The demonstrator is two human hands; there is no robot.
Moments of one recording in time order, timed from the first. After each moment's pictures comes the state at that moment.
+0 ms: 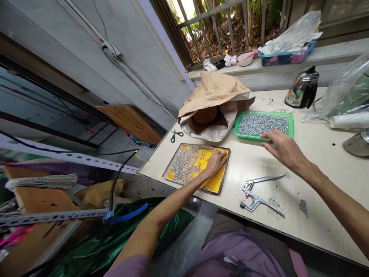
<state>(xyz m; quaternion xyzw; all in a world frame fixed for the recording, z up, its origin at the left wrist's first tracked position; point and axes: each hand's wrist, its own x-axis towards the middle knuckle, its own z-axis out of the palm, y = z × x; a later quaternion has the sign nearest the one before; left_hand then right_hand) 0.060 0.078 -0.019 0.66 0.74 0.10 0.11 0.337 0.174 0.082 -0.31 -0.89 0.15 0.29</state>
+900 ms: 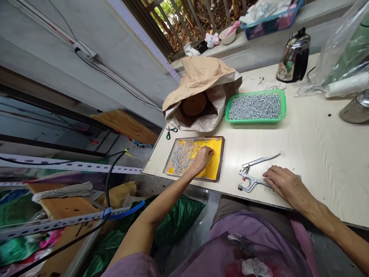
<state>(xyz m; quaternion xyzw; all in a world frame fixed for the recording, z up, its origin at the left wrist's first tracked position) 0.046 0.053 0.006 0.63 0.77 0.00 0.12 0.394 0.040 0.015 -0.32 -0.90 0.21 0.21</state>
